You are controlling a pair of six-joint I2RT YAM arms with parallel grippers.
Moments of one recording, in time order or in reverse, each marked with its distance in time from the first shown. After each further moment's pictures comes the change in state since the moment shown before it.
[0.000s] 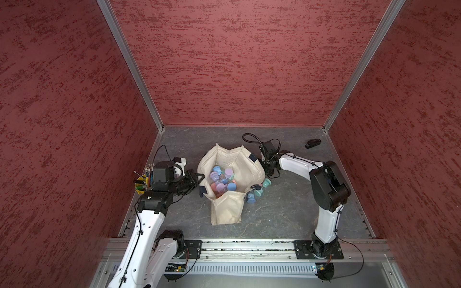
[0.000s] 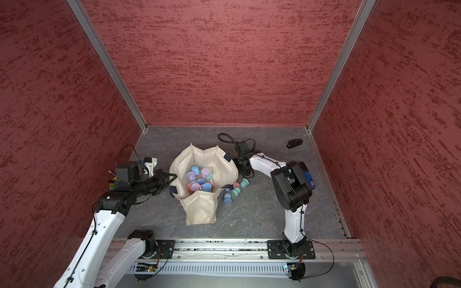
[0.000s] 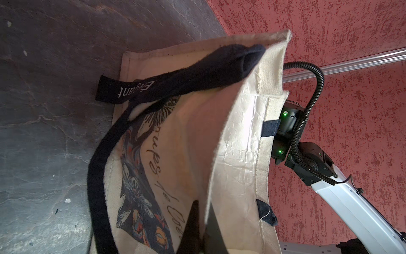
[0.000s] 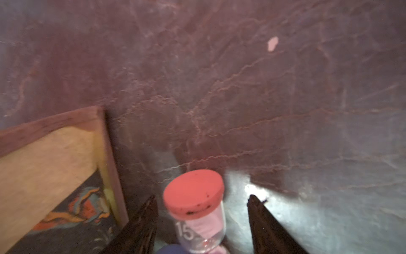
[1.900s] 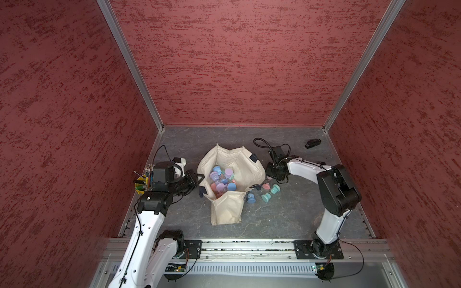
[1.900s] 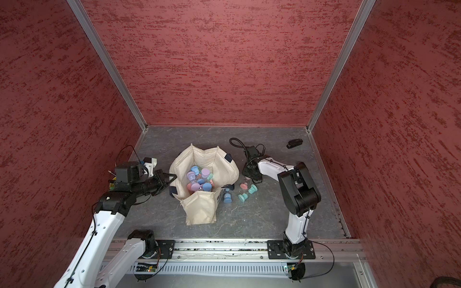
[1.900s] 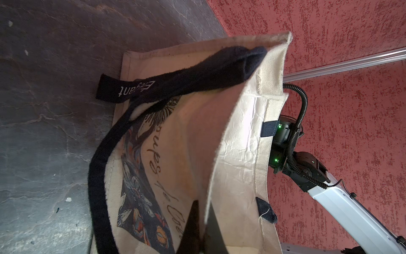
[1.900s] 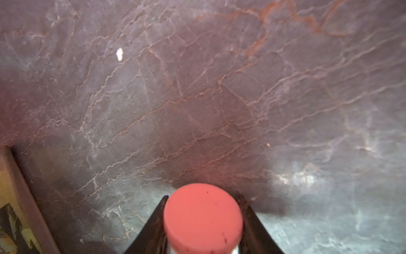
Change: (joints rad) left arm 0.002 -0.006 -0.002 -0.006 0.001 0.003; right arm -0.087 -0.104 -0.181 0.025 0.153 0.075
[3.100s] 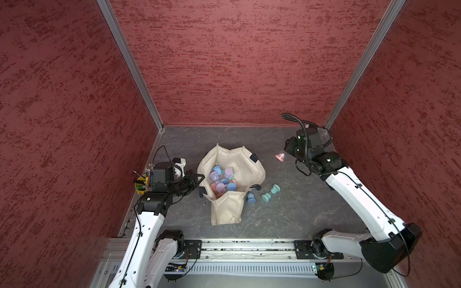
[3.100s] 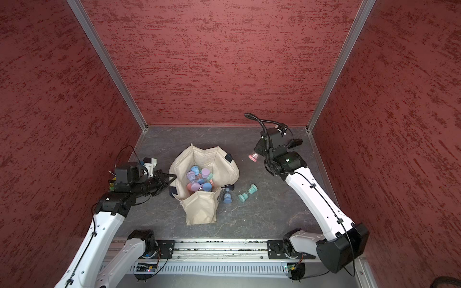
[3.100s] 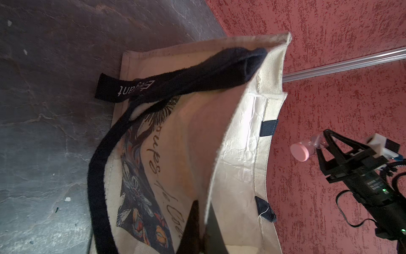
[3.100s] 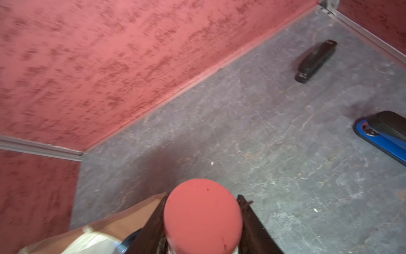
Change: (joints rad) left arm 0.000 -0.013 -0.007 0.002 0.003 -0.004; right arm 0.066 -0.578 0.235 -0.212 0.337 0.042
